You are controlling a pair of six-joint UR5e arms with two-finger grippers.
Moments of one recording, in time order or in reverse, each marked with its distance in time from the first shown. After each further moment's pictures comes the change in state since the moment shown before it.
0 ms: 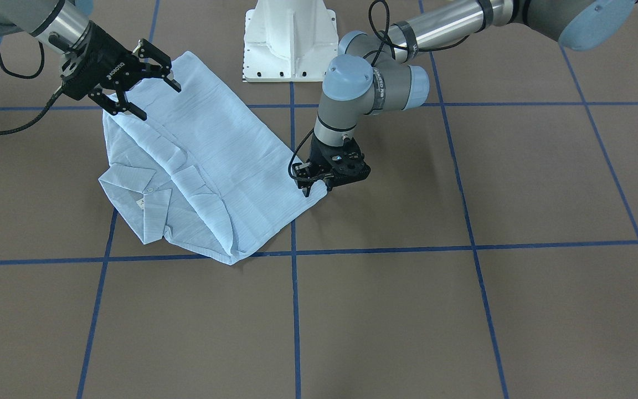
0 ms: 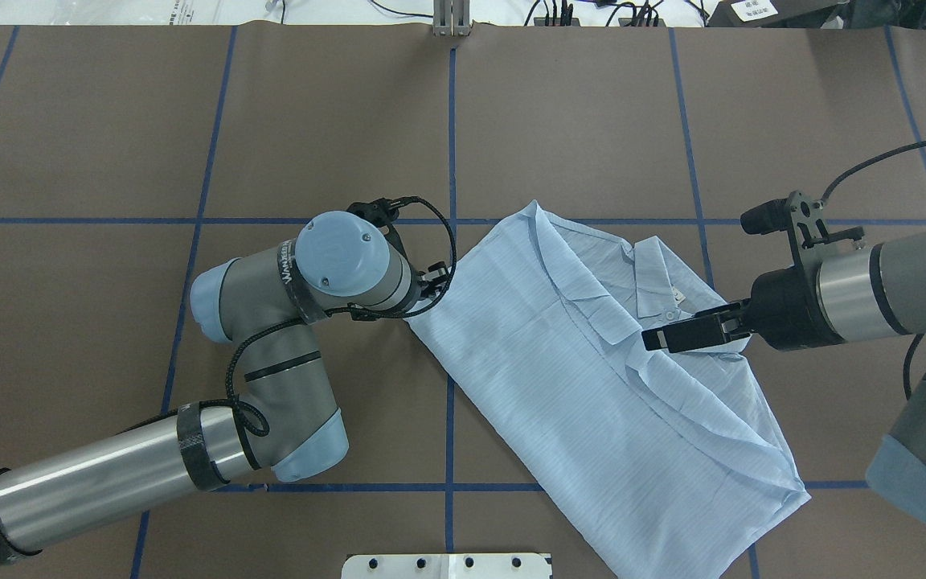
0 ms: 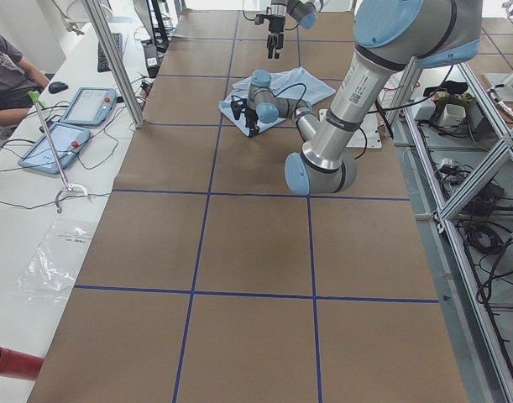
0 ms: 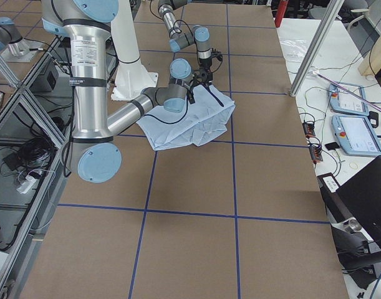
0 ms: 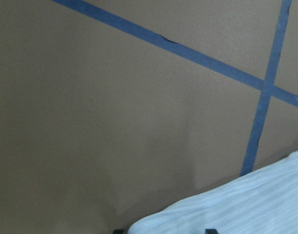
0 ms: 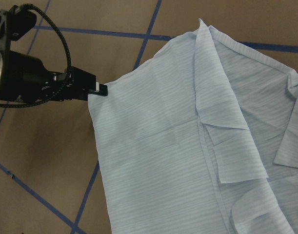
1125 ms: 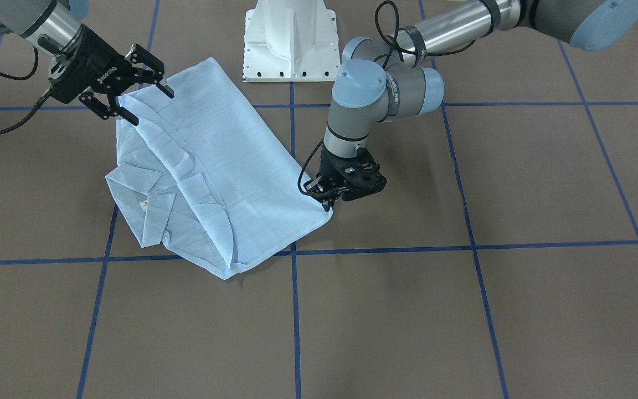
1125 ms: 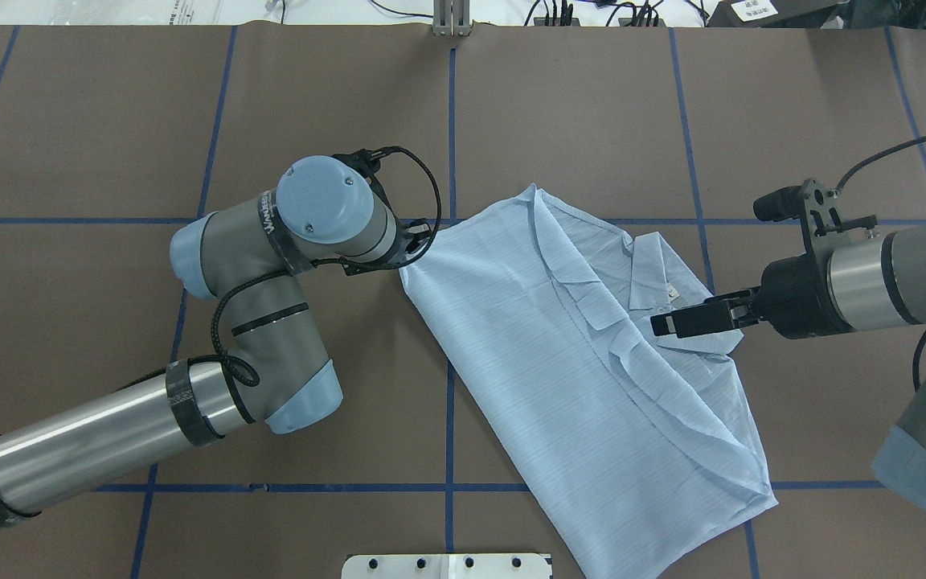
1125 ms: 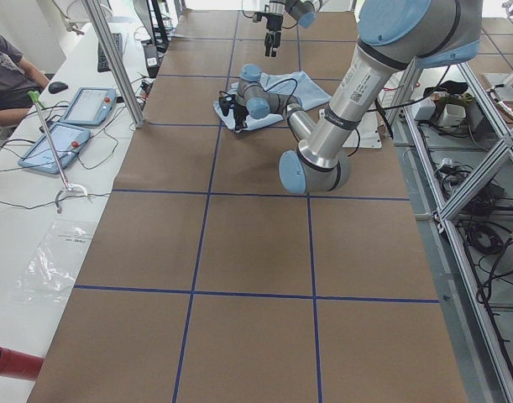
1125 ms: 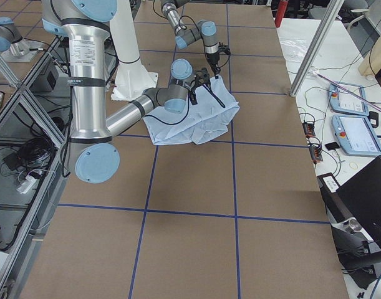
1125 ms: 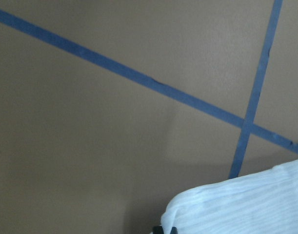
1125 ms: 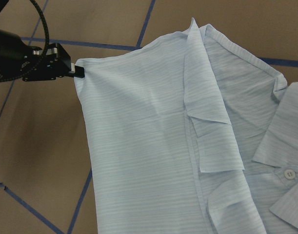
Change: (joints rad) left arm -0.101 -0.022 0.017 0.030 -0.003 0.024; right arm 0.029 -0.004 -0.002 -0.002 -0.009 0.004
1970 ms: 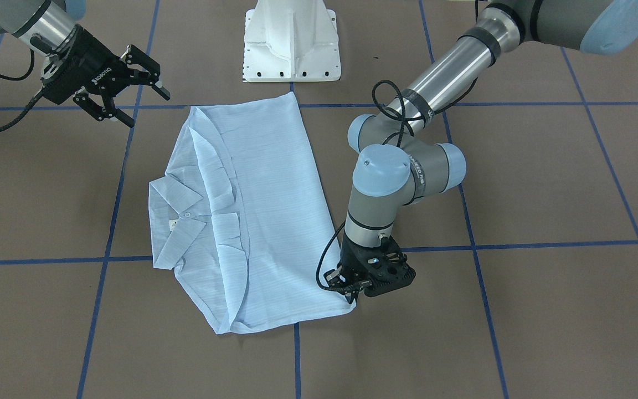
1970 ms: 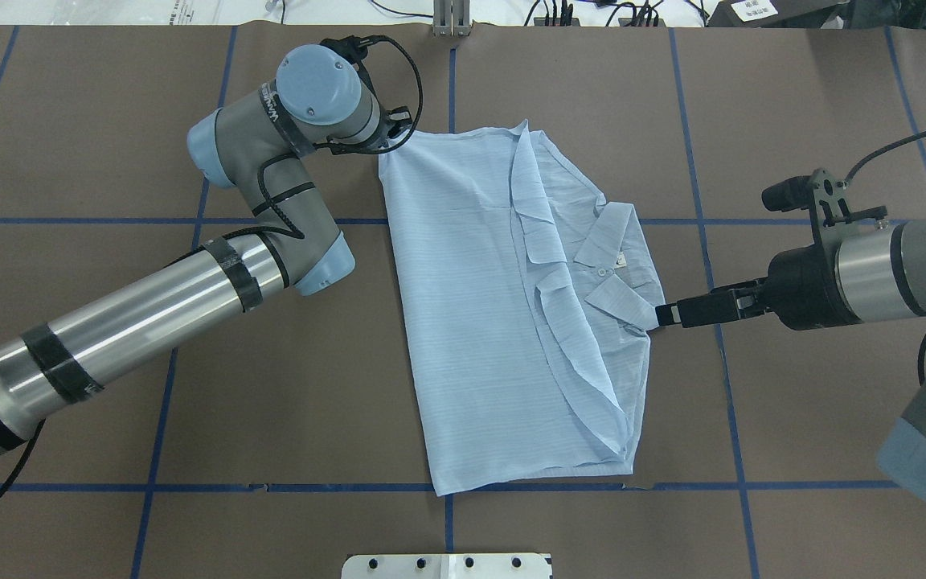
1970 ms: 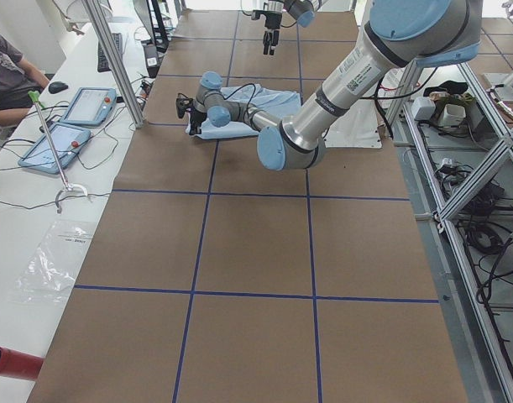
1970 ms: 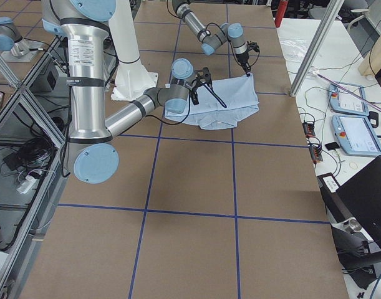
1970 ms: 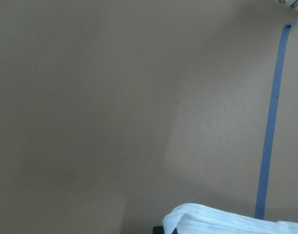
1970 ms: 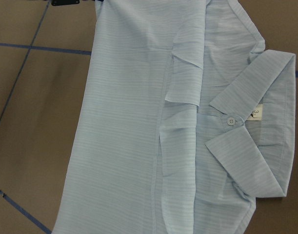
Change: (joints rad) left arm -0.161 -0.216 0.507 -0.336 0.060 0.187; right arm 0.017 0.001 0.000 0.000 0.001 0.002
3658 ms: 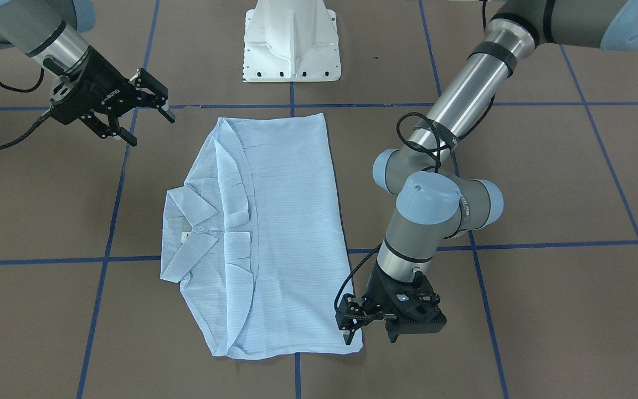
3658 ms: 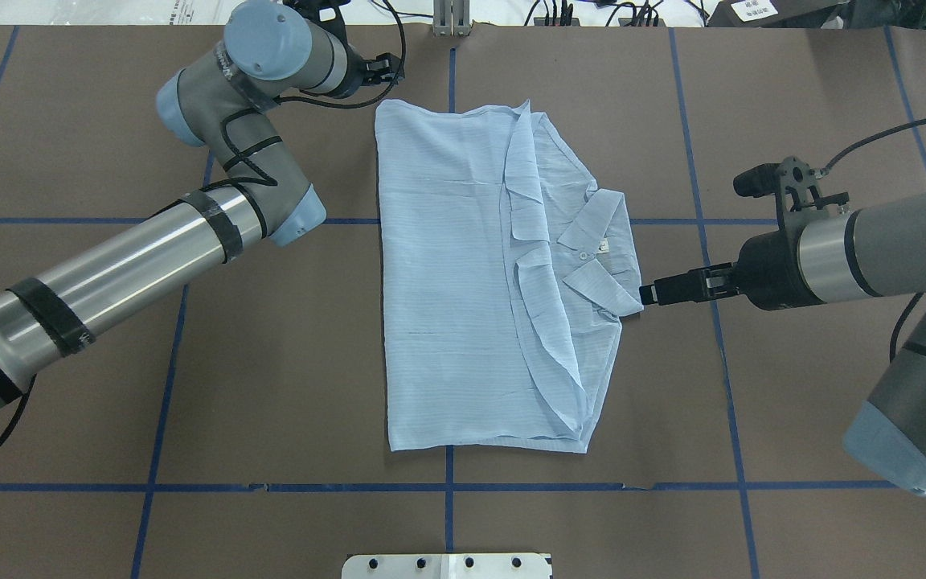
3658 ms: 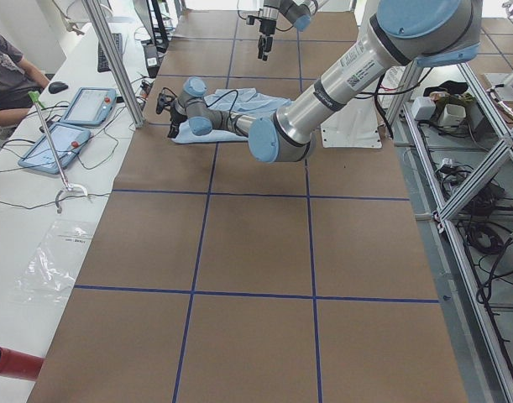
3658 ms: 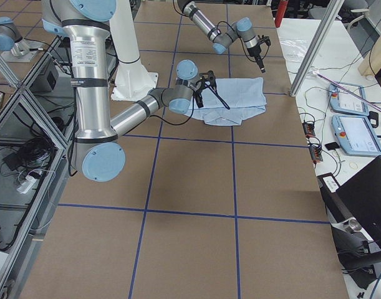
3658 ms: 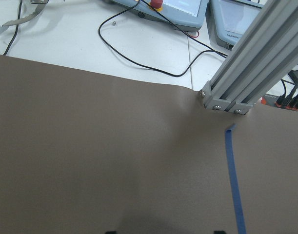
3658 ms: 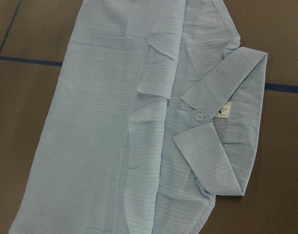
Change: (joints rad) left arm -0.087 0.000 0.085 -0.219 -0.048 0.246; right arm -0.009 0.092 -0.059 -0.117 -0.065 -0.002
